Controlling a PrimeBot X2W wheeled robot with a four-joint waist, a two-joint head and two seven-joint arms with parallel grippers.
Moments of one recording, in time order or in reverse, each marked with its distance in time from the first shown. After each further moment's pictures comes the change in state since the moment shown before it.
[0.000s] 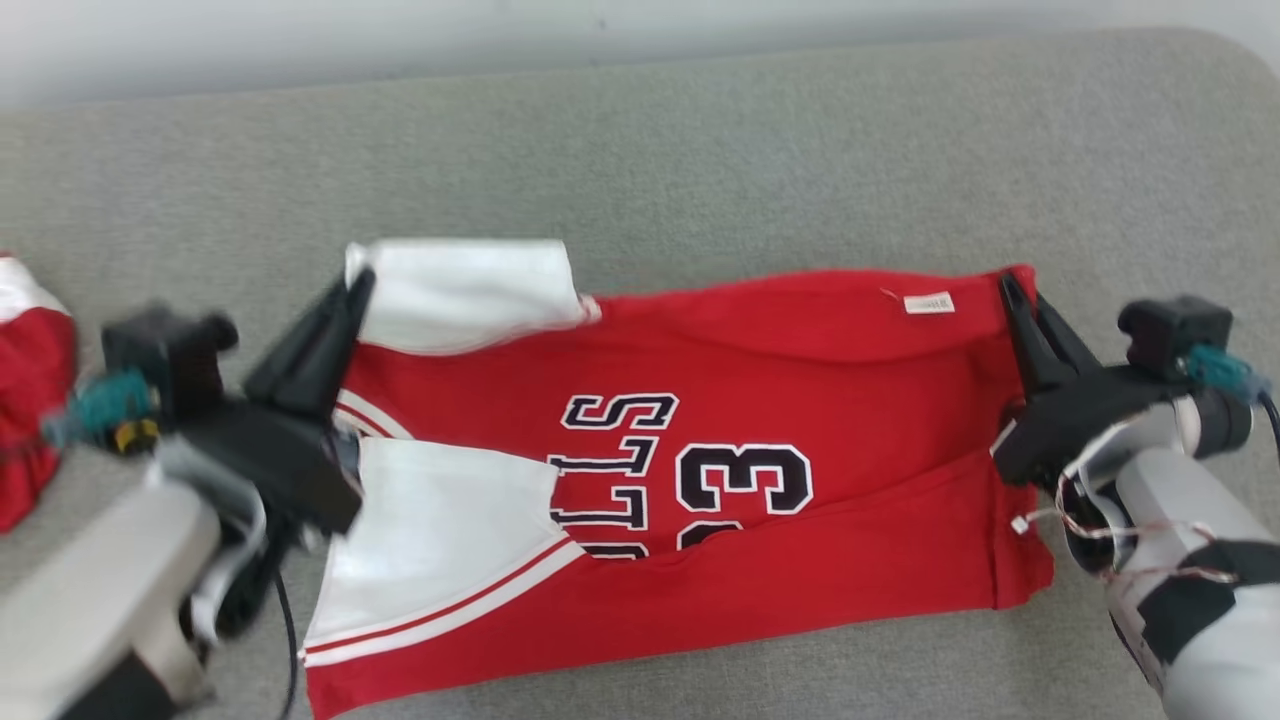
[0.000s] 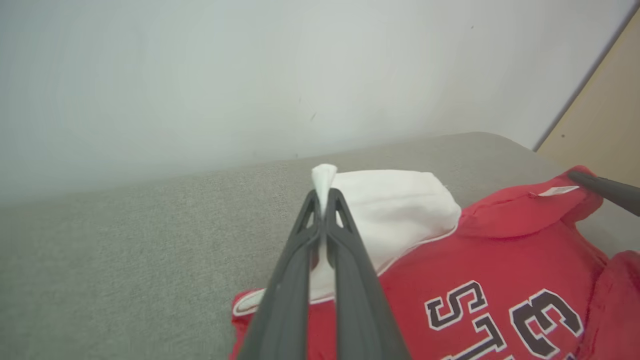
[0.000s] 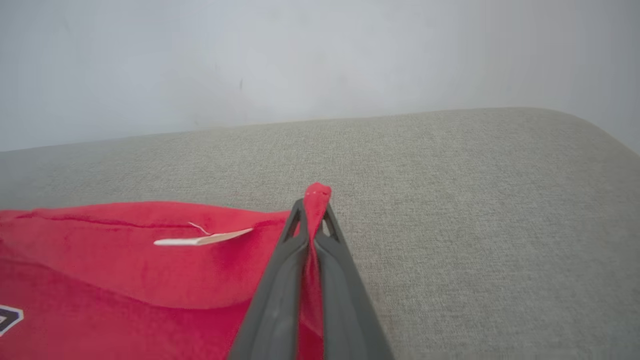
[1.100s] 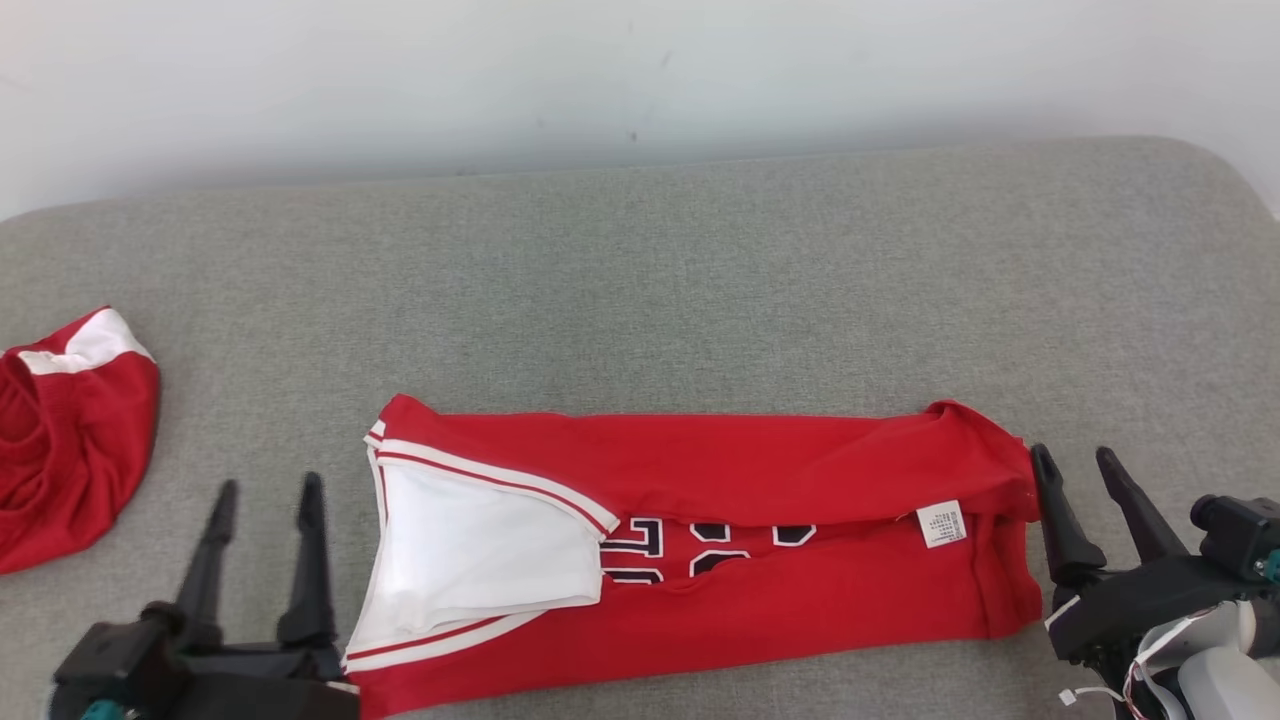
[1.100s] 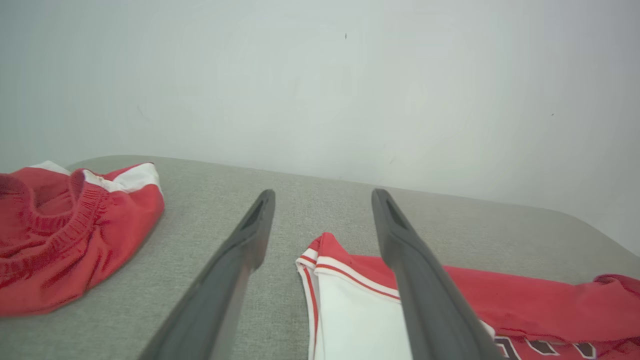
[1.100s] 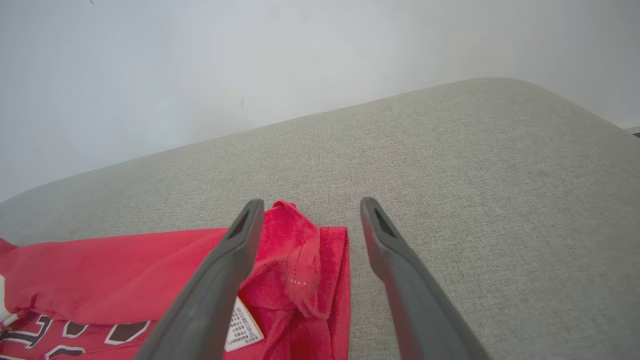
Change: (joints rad) left arm 0.710 -0.376 0.723 -0.249 0.509 0.027 0.000; right arm 0.478 0.007 -0.269 -0.391 -0.039 0.000 0.051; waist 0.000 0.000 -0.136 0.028
